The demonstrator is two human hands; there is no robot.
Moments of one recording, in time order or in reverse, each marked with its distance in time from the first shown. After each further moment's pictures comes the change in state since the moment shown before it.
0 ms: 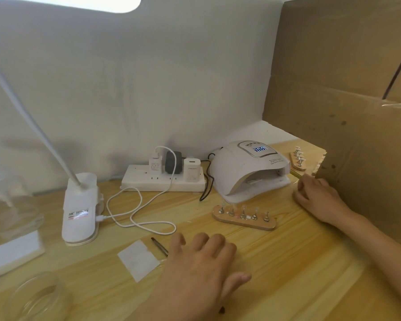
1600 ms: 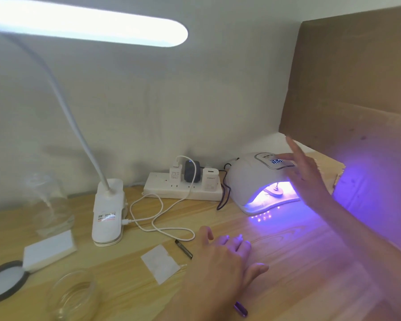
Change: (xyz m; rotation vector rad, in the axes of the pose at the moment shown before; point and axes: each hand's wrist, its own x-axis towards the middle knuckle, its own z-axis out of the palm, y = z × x) left_hand 0.030 -0.007 0.026 0.136 0.320 0.035; right_hand 0.008 -0.109 -0.042 0.668 0.339 -0.213
